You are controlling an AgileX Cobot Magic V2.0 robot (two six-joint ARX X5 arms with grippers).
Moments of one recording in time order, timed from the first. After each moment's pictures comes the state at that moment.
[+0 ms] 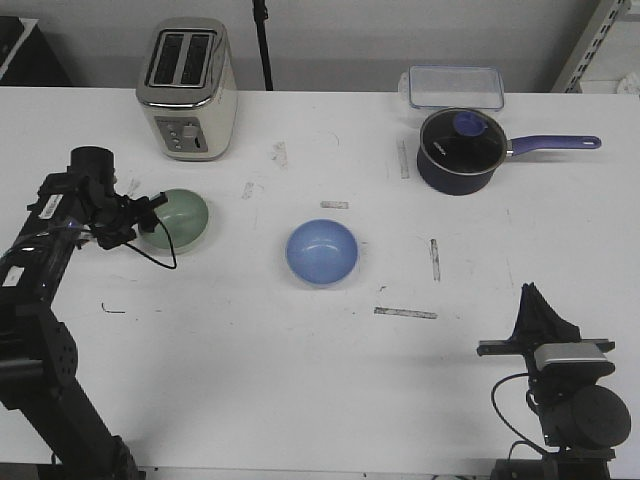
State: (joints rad) left arm 0.15 1.89 1.61 -0.82 0.11 -0.36; right arm -0.01 0.29 0.41 -0.09 -0.07 0.05
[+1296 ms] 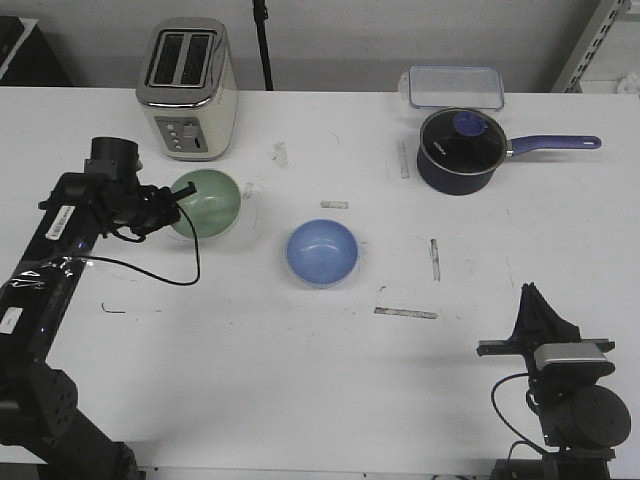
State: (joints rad) left arm -0.04 1.70 1.61 -0.84 0.19 -0.44; right arm -0.01 0.29 0.41 -0.09 -0.07 0.05
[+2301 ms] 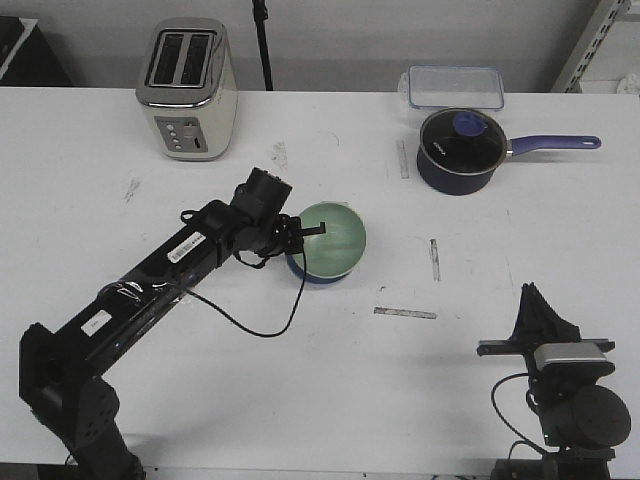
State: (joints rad) left arm -0.55 1.79 1.61 -0.67 0.07 -0.62; right arm -0.01 0.29 0.41 -0.09 -0.07 0.05
